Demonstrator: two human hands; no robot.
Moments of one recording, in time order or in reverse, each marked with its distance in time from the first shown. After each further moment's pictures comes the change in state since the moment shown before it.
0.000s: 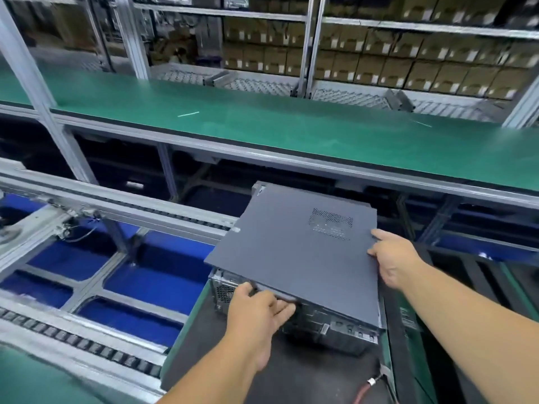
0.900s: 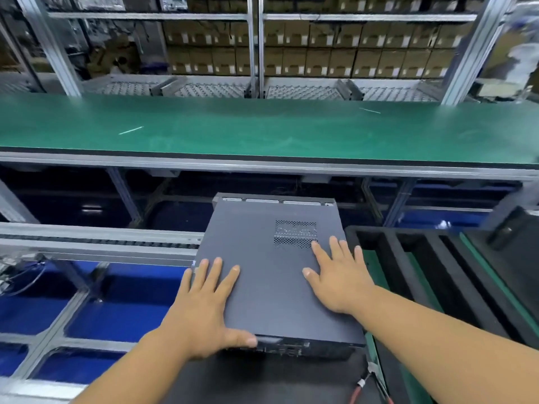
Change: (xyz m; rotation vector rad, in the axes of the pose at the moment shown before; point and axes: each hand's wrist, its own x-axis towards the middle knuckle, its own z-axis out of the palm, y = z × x) left_hand 0.100 0.050 -0.050 2.122 -0.286 0.692; right_hand -0.028 0.044 0.017 -1.584 -0.124 -0.449
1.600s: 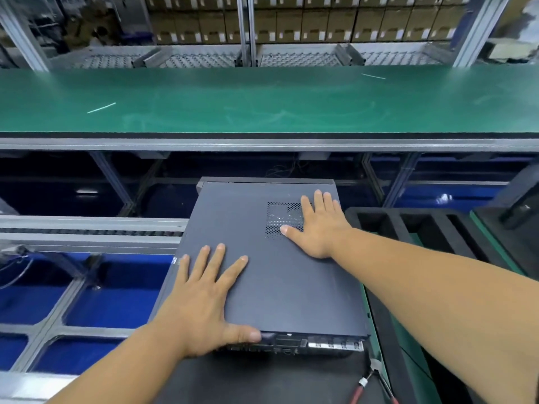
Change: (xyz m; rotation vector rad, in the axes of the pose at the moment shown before) left_hand 0.024 0.021 -0.011 0.032 -0.042 0.117; right_hand 0.105 0.005 -0.012 0.001 -0.024 -0.046
